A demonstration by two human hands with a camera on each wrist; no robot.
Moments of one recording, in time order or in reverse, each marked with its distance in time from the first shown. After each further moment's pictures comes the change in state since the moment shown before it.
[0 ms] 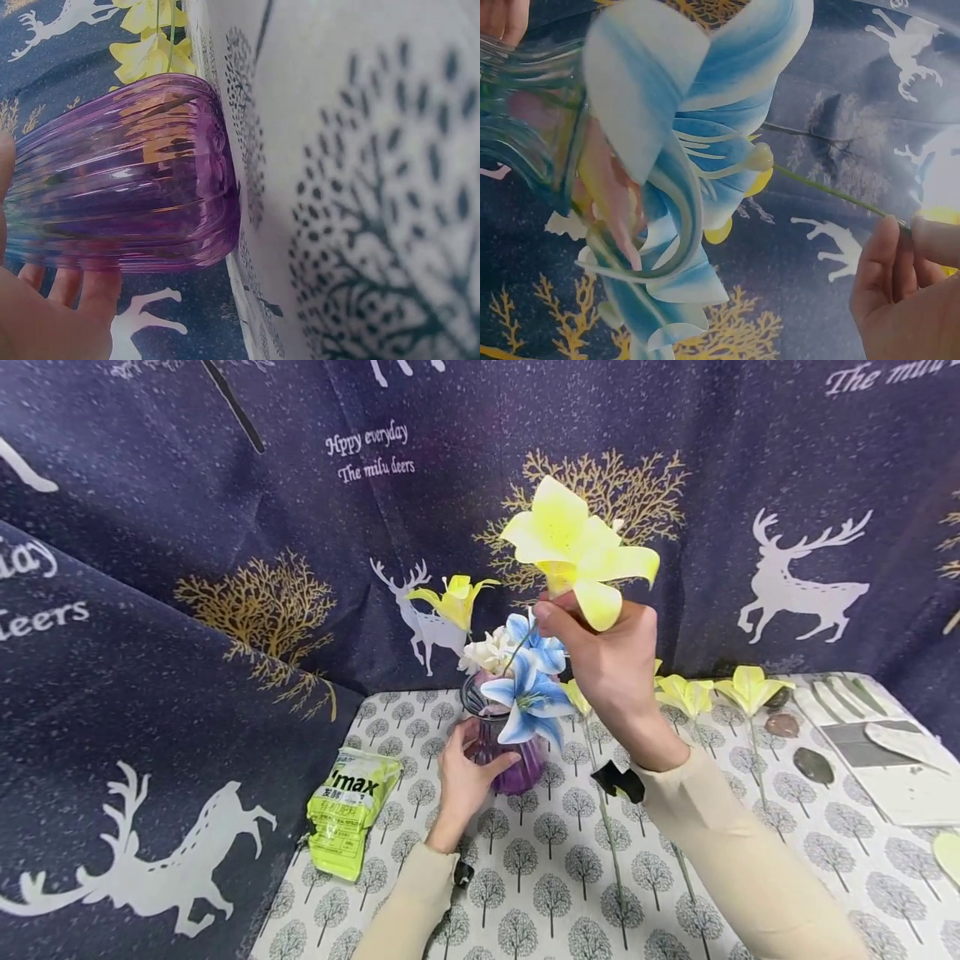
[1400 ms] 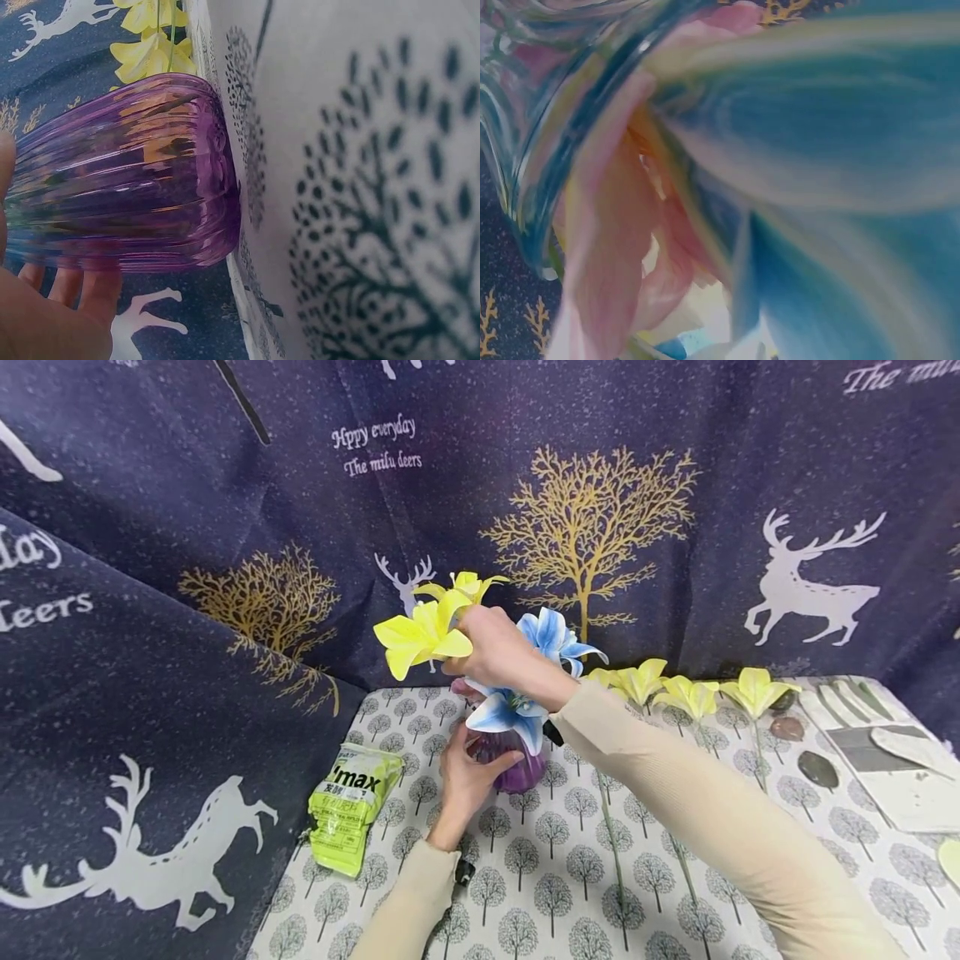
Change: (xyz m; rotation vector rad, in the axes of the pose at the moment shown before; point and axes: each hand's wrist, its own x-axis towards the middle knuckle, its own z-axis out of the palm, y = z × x) left_hand 0.000 -0.002 -0.003 -0.010 -0.018 -0.011; right_hand 0.026 0.031 0.089 -0.742 -0.826 0.067
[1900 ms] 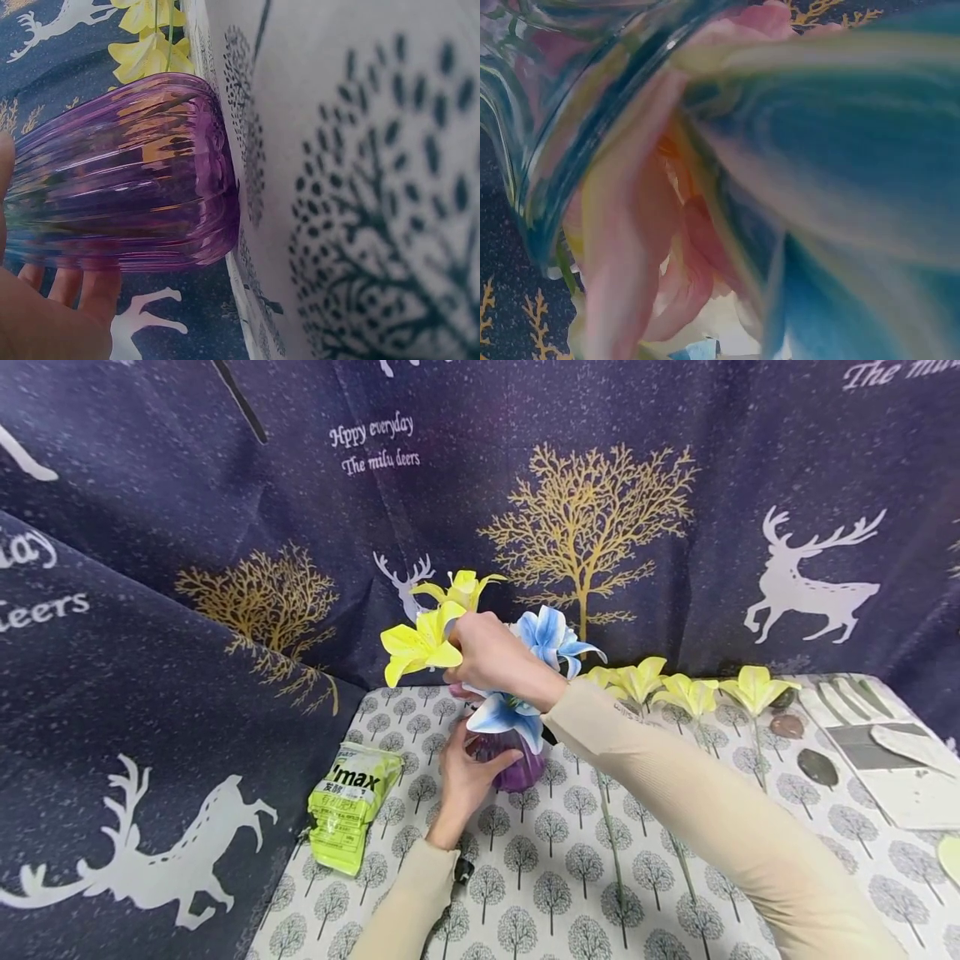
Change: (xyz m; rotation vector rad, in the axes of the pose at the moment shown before) left_hand -0.001 0.002 -0.001 0.022 0.004 -0.033; right_hand 0.004 0.001 0.006 -0.058 -0.064 0.005
